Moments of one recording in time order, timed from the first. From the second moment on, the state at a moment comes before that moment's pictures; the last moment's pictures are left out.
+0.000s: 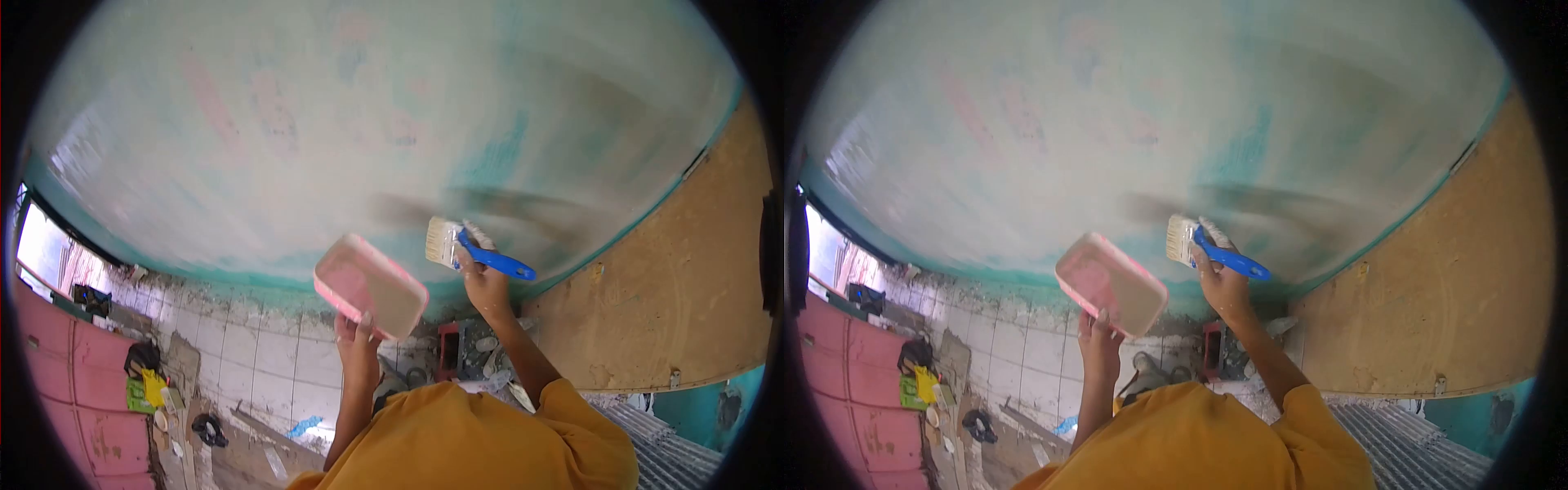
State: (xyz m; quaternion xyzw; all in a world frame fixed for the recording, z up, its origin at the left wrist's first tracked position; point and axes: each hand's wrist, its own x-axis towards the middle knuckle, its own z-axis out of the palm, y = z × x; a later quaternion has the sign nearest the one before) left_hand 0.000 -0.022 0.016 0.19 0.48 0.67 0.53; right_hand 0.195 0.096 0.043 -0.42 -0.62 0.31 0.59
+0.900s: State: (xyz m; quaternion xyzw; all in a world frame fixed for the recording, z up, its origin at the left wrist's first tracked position) left_hand 0.018 -0.019 0.017 0.24 0.44 0.66 0.56; right_hand 0.198 0.018 0.034 -0.51 -0.63 0.24 0.53
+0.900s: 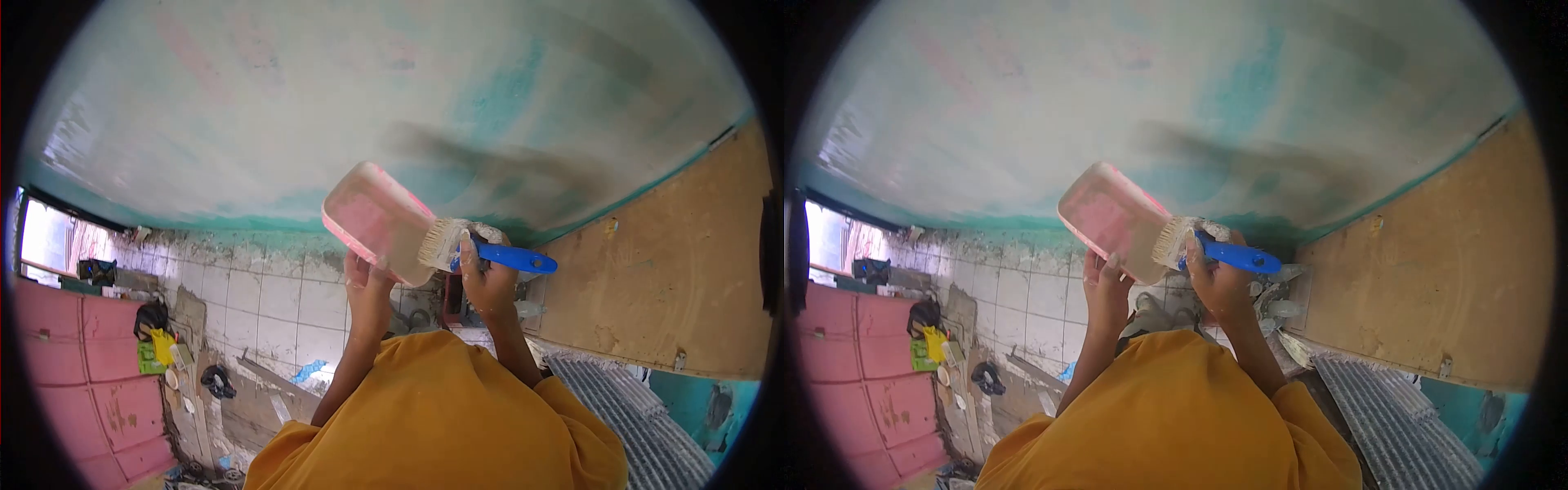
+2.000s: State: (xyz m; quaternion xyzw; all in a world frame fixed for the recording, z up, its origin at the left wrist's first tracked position) left_hand -0.162 0.091 -0.009 0.27 0.43 0.43 0.74; right_hand 0.167 0.224 -0.036 -0.47 -0.13 0.16 0.86
